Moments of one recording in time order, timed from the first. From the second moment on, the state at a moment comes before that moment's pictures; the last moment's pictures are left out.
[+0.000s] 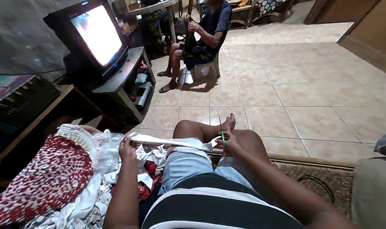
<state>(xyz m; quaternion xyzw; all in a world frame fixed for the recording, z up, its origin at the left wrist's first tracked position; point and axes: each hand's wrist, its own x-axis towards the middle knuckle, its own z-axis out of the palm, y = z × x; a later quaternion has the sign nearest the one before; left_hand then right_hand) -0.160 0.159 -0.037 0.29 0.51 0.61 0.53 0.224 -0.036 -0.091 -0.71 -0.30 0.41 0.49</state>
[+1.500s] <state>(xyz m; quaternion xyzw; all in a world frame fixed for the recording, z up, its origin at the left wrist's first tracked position) -0.069 0.093 -0.028 0.88 0.21 0.12 0.40 0.182 -0.090 -0.037 -0.61 -0.31 0.47 0.55</state>
